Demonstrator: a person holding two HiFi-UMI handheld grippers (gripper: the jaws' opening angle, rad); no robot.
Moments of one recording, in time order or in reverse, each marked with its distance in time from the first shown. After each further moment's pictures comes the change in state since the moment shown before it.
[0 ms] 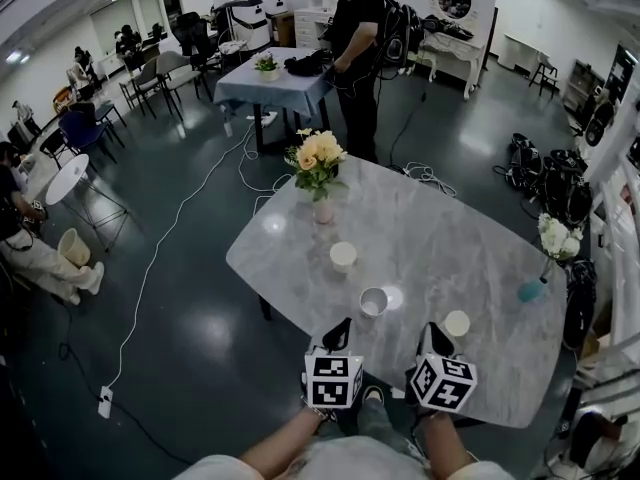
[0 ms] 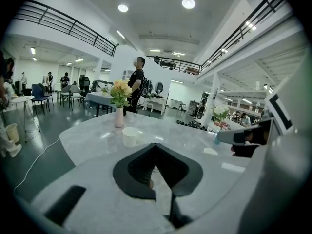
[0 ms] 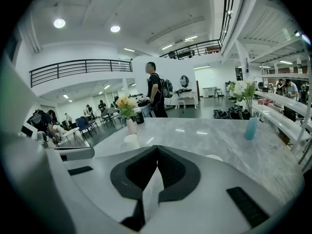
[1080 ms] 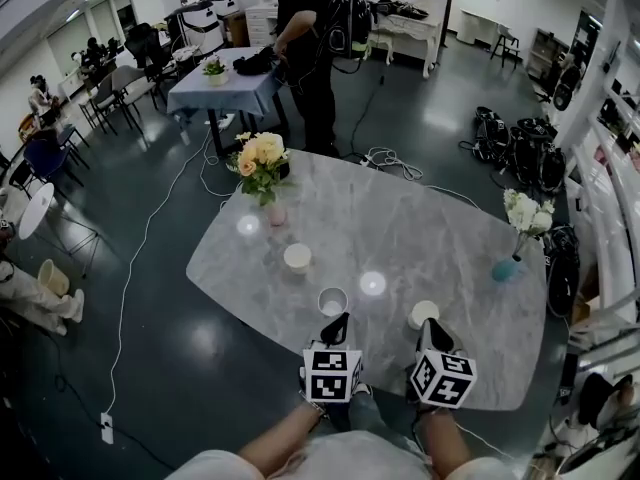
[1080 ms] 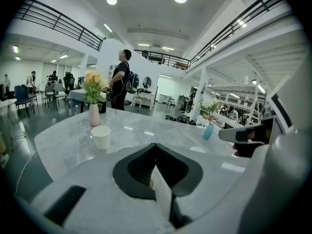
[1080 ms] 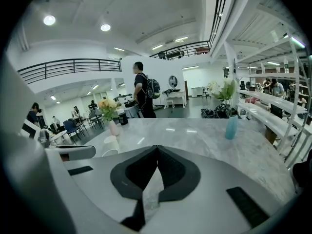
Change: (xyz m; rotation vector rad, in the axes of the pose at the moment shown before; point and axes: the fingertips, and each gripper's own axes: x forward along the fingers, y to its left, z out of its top) left arm 0.054 -0.070 -0.003 0.066 0.066 -0.123; right arm -0.010 -0.083 0.001 0.054 0.010 -0.121
